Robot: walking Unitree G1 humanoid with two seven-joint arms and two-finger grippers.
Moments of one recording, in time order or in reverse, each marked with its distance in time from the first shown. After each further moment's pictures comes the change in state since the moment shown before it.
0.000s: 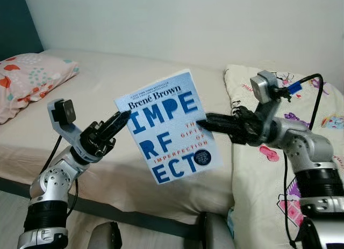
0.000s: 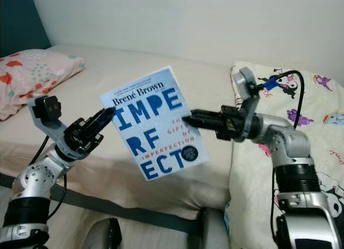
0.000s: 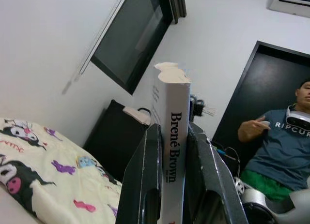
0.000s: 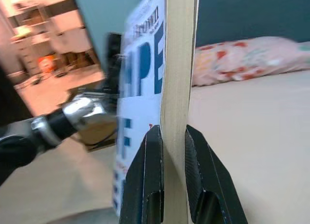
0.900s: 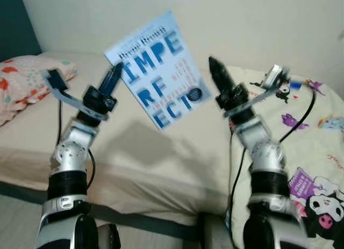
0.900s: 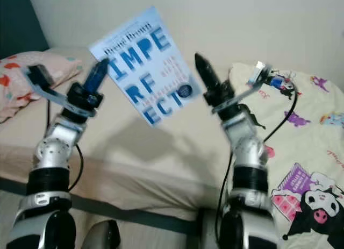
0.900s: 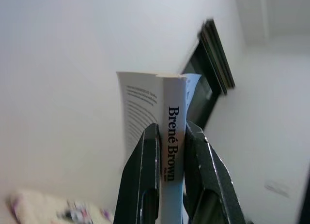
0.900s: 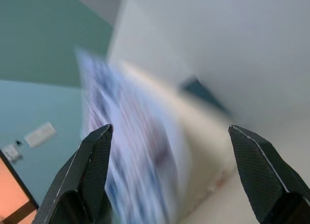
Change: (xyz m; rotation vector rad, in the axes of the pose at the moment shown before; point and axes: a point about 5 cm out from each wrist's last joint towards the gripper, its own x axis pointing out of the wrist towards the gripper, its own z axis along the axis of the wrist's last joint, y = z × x) left arm 0.051 0.020 0.063 0.256 -0.398 0.238; right arm 0.039 -0.004 -0.048 0.408 -0.682 -0.378
